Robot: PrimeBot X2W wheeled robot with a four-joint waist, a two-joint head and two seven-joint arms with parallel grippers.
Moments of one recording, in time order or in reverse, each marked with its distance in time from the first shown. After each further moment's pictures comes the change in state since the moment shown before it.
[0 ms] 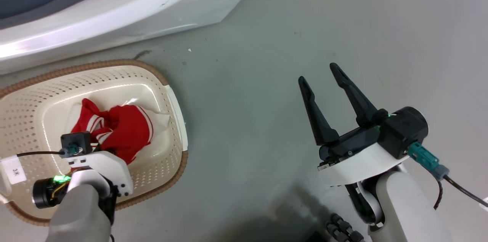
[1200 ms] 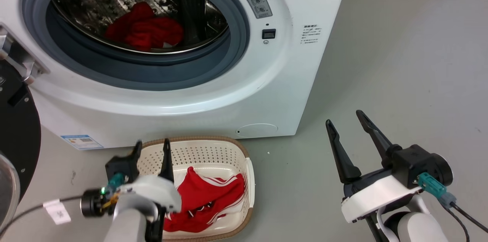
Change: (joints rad) left arm 0.371 -0.179 -0.074 -0.614 -0.027 0.050 -0.003; right arm 0.221 0.000 -0.125 -0.083 -0.105 0.000 0.148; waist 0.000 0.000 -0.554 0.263
